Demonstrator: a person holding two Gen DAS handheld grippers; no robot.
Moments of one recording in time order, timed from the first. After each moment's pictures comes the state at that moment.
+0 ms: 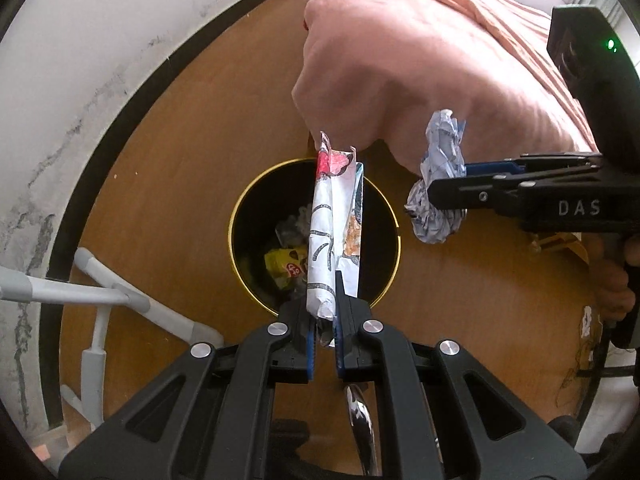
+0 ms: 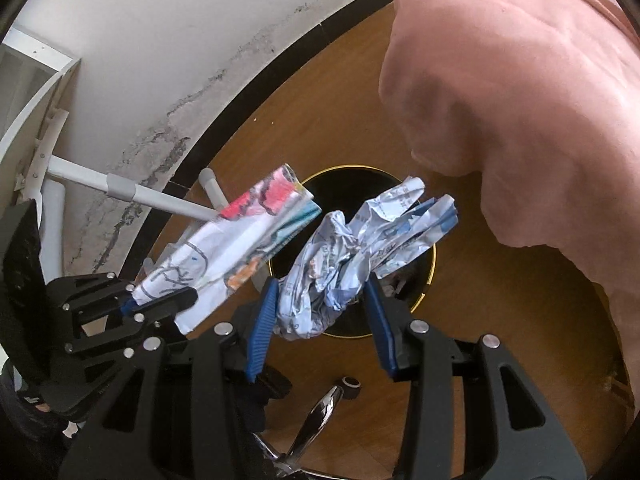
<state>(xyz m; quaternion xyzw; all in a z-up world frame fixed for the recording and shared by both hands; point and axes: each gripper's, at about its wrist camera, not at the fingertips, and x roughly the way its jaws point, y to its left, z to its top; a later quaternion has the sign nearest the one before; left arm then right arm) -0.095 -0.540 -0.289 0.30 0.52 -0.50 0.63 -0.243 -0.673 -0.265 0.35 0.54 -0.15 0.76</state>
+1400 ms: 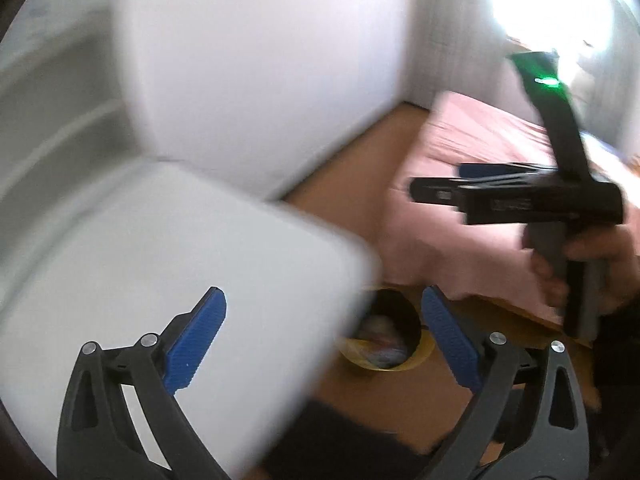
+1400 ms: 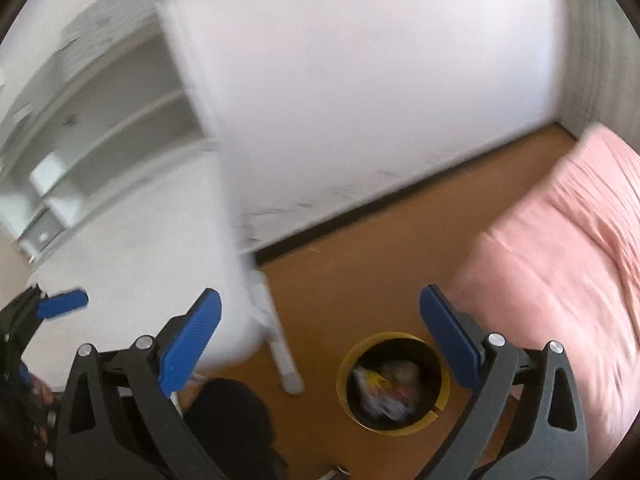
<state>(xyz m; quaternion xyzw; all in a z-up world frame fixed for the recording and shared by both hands) -0.070 -0.326 -0.010 0.17 0.33 -0.42 0.83 -0.146 -0.520 -0.001 0.14 0.38 -0.13 0.90</state>
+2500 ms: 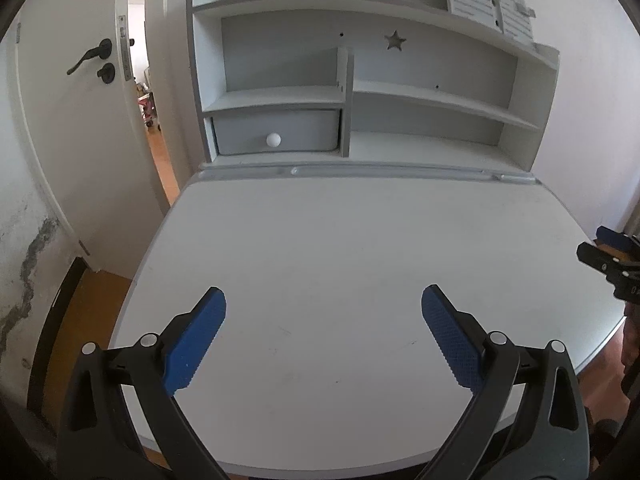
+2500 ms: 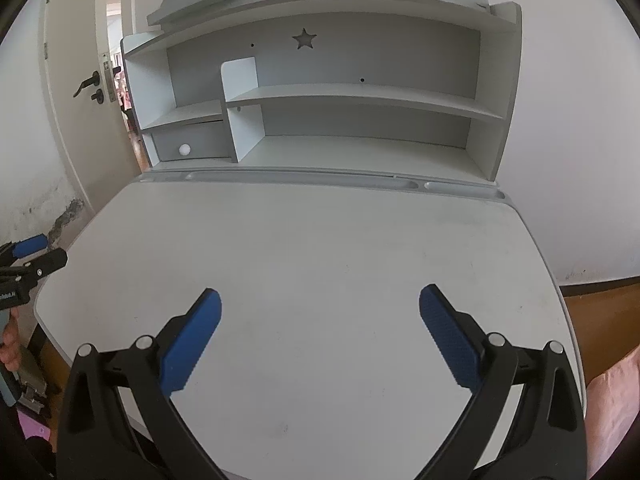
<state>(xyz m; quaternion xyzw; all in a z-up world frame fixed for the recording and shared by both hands) -0.046 0.062 0.007 0.00 0.34 -0.01 0.94 -0.022 -0.209 0.014 -0.01 0.35 0.09 0.93</state>
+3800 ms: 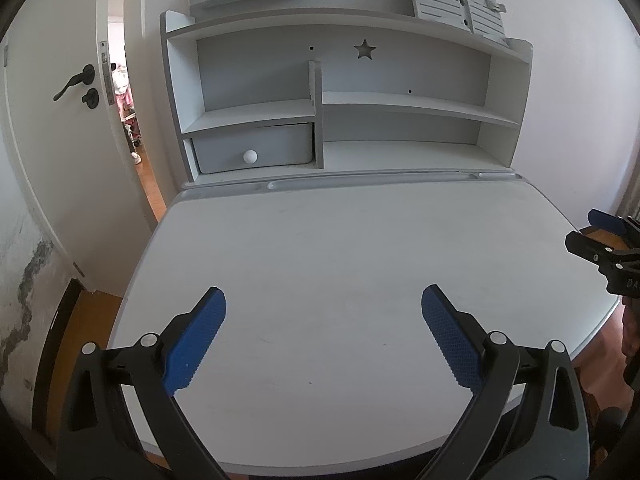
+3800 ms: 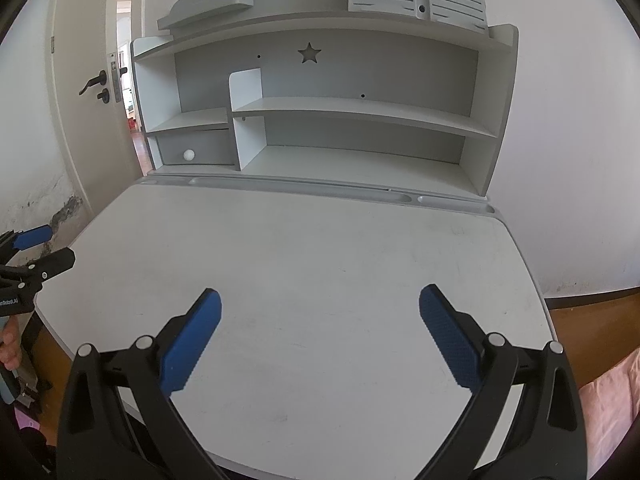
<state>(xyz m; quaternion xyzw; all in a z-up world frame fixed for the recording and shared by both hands) -0.052 0.041 0.014 0.02 0.32 -0.04 0.95 -0.040 -0.213 0.026 -0.03 0.33 0.08 0.94</state>
